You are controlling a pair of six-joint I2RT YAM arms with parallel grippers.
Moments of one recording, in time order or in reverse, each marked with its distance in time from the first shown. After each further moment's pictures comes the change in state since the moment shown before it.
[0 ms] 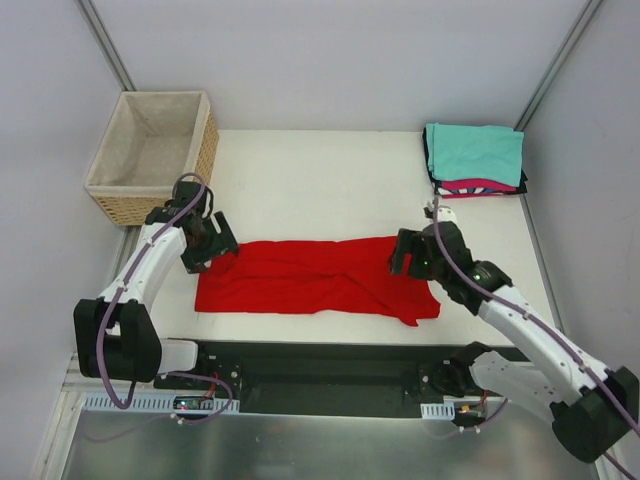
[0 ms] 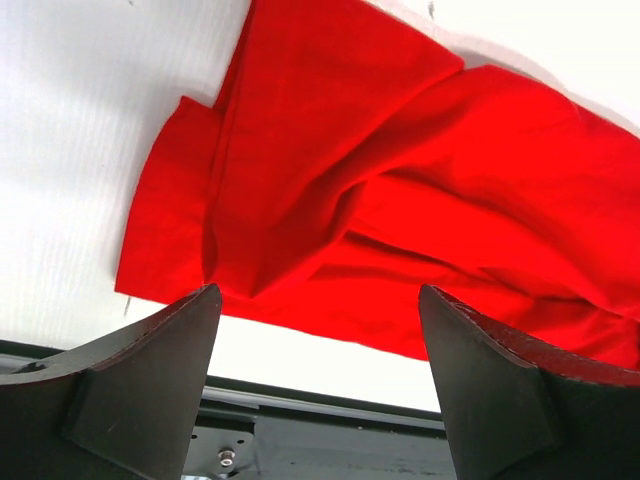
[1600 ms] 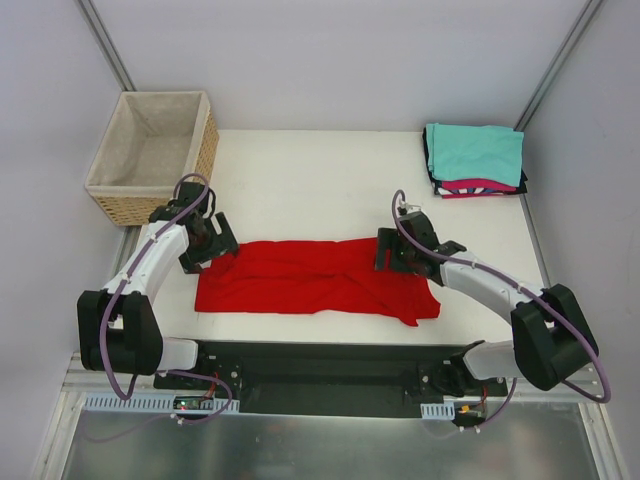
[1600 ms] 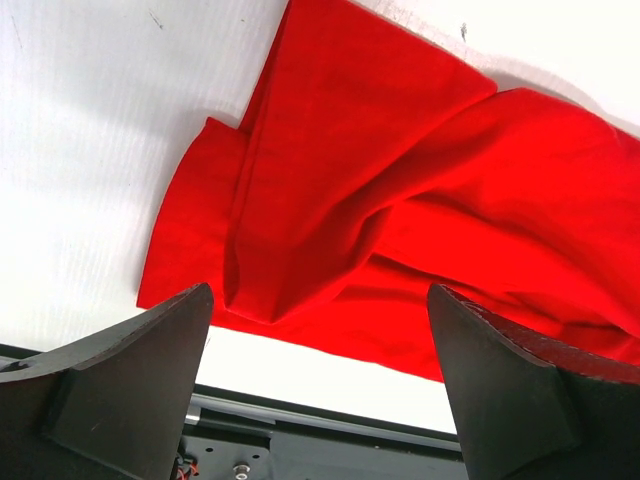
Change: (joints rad) left arm 0.000 0.041 -0.009 0.029 -0.059 0.024; right arm -0.043 0.450 0.008 0.262 -0.080 -0.032
